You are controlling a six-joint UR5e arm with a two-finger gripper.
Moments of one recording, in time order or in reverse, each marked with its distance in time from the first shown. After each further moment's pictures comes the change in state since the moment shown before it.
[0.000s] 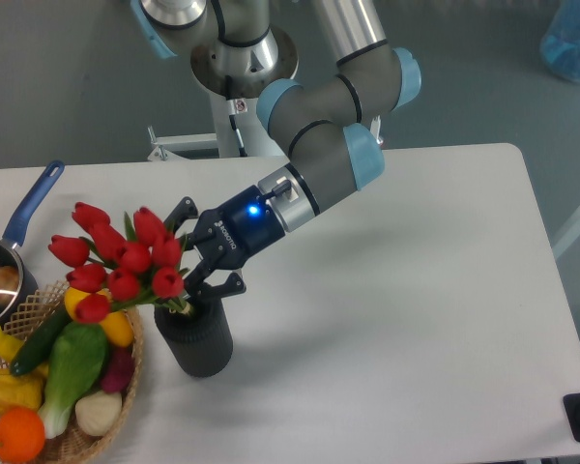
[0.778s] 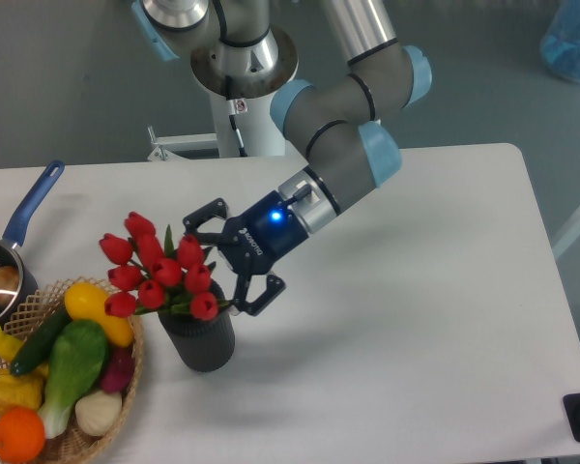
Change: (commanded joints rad) arm 0.100 0.003 -0.003 -0.002 0.057 0.000
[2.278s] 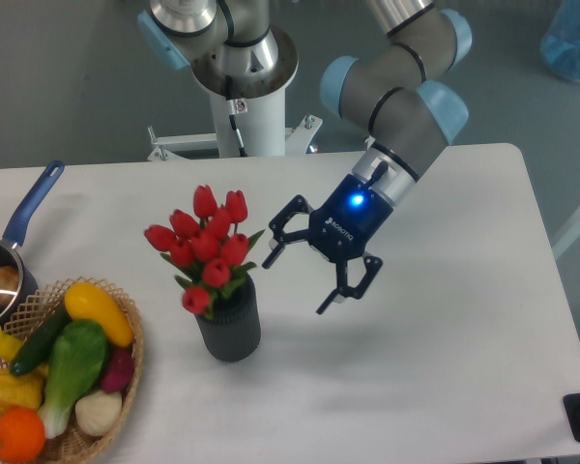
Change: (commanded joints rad) arm 0.118 0.077 0.067 0.000 0.513 0.005
